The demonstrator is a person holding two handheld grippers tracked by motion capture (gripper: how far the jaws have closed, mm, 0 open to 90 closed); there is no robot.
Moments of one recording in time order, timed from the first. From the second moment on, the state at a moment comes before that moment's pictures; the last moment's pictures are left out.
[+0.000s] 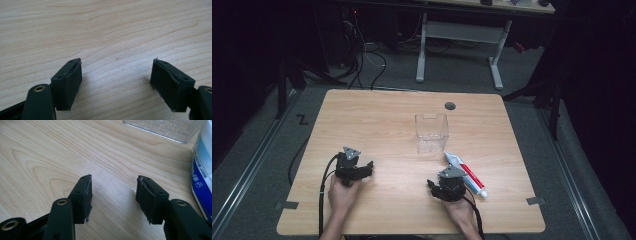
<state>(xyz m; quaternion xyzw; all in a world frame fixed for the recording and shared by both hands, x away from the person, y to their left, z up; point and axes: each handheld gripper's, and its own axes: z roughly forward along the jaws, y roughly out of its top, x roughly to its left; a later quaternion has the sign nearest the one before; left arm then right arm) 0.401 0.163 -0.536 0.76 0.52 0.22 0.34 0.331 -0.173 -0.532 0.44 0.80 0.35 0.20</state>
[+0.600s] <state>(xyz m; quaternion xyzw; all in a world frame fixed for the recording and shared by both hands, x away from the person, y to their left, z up) 0.401 0.163 -0.536 0.76 0.52 0.22 0.34 0.321 -0.180 -0.528 0.44 0.79 0.37 0.19</state>
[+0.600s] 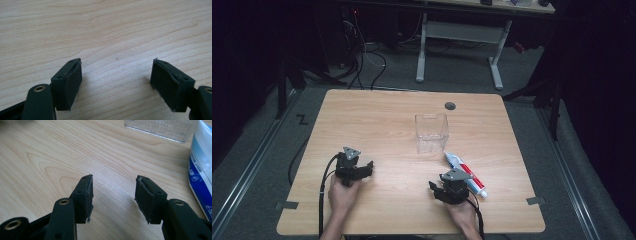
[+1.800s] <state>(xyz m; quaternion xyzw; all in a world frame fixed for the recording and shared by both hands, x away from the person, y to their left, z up) 0.401 0.163 -0.536 0.76 0.52 0.22 0.34 0.303 -0.210 -0.511 0.45 0.78 0.38 0.20</state>
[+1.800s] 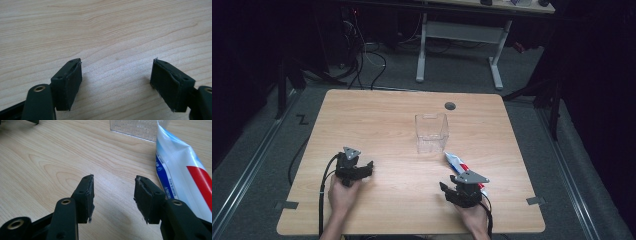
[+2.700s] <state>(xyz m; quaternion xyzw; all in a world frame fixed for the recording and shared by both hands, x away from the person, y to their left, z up) 0.401 0.163 -0.536 0.76 0.52 0.22 0.34 0.307 -0.234 -0.490 0.47 0.77 0.38 0.23</state>
